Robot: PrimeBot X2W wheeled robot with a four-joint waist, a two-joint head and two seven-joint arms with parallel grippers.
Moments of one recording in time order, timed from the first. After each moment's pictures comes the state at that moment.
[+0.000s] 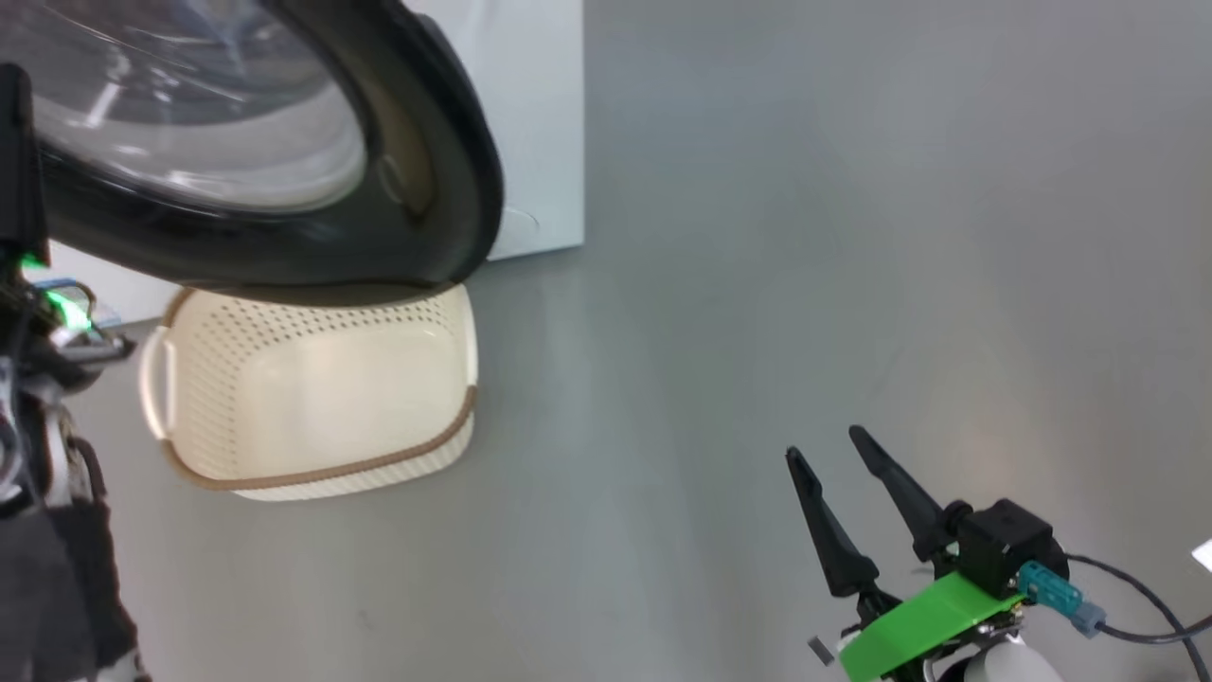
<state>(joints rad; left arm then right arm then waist) -0.65 0.07 0.27 0.16 -1.41 -0.12 0.26 -0.14 -0.10 0.21 0.18 0.28 0.13 -0.25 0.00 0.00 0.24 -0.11</state>
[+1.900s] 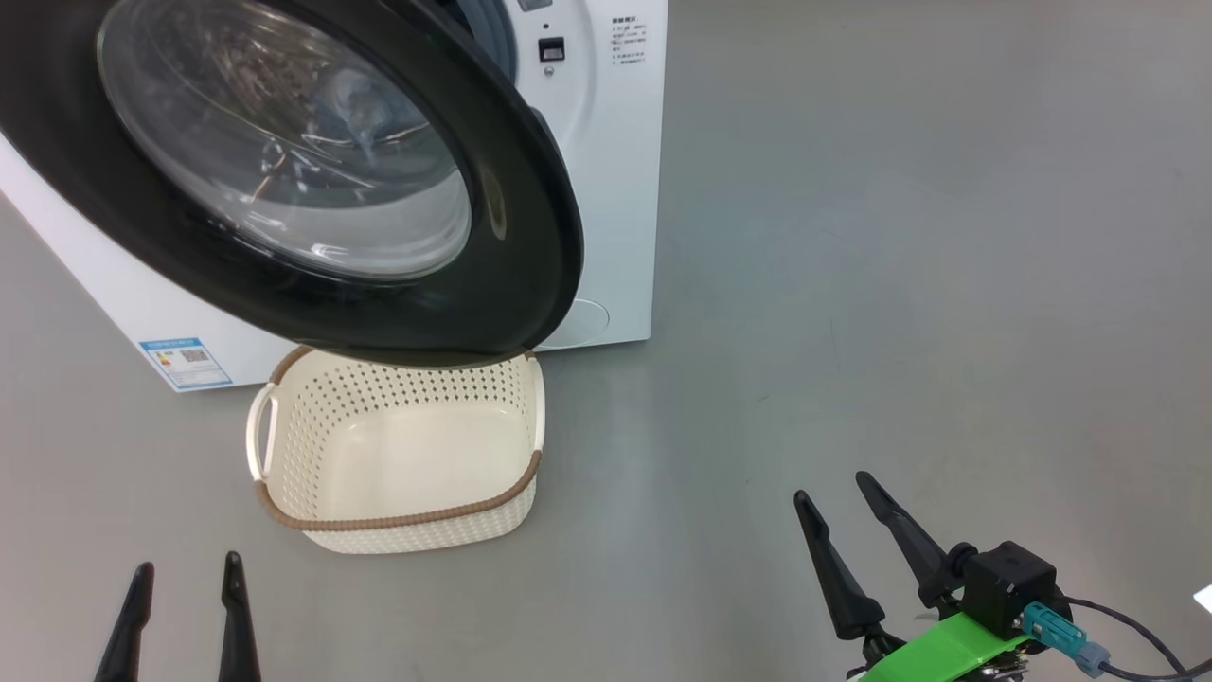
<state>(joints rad) 0.16 0.08 0.09 -0.05 -0.16 0.02 -0.26 -0.06 -0.09 0.20 0.18 0.29 0.13 -0.25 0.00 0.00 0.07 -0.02</state>
